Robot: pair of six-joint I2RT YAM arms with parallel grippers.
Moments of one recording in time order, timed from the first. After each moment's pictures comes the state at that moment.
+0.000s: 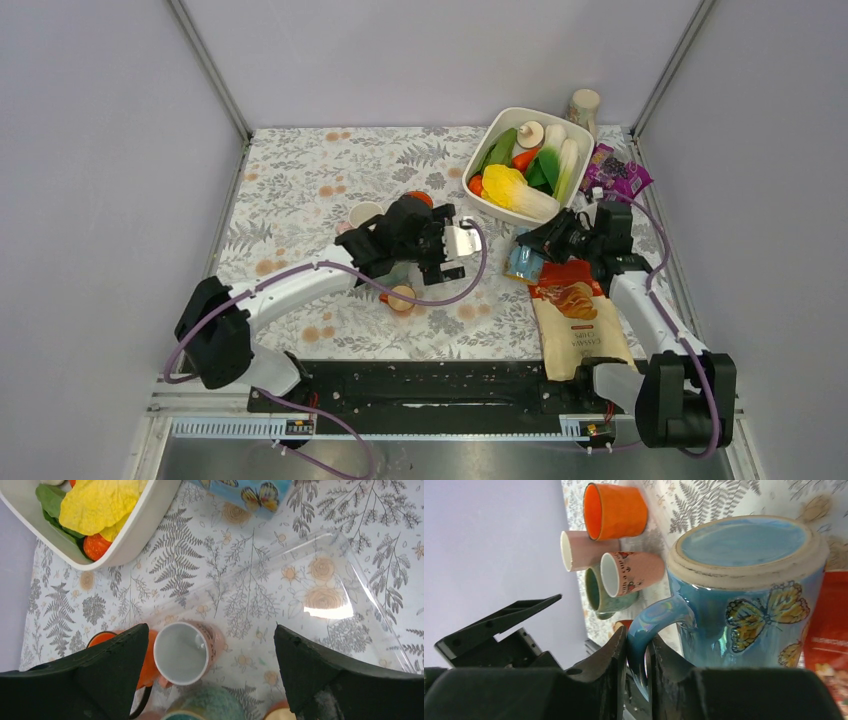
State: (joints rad) left arm -0.84 1.42 1.07 -0.27 0.24 0.62; right arm -0.01 1.13 0.67 -0.13 -0.67 0.83
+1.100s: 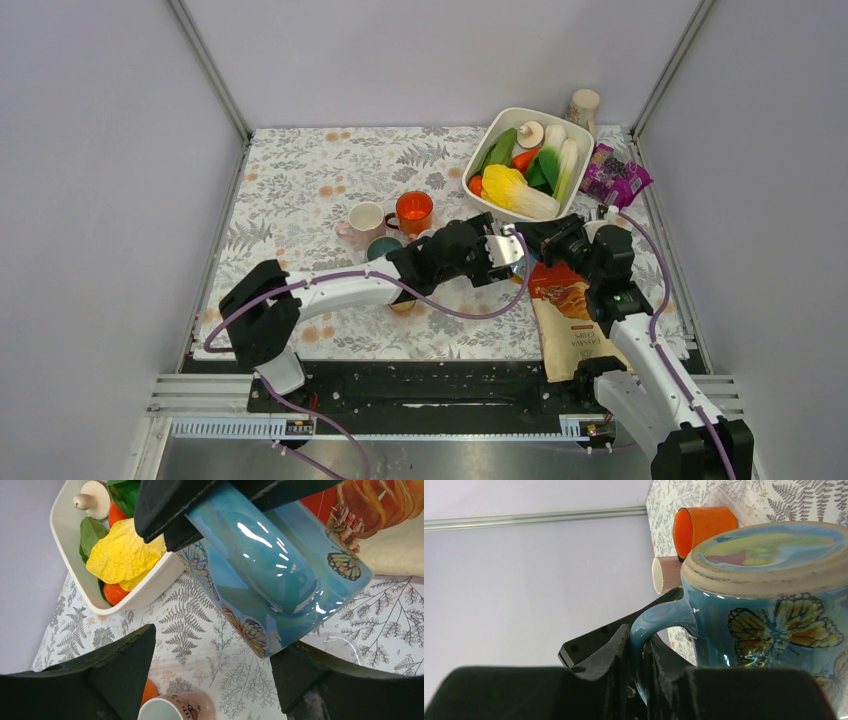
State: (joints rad) left arm -1.05 1.65 1.12 0.12 -0.09 0.46; right arm 0.17 0.81 0.50 0.11 -0.43 1.42
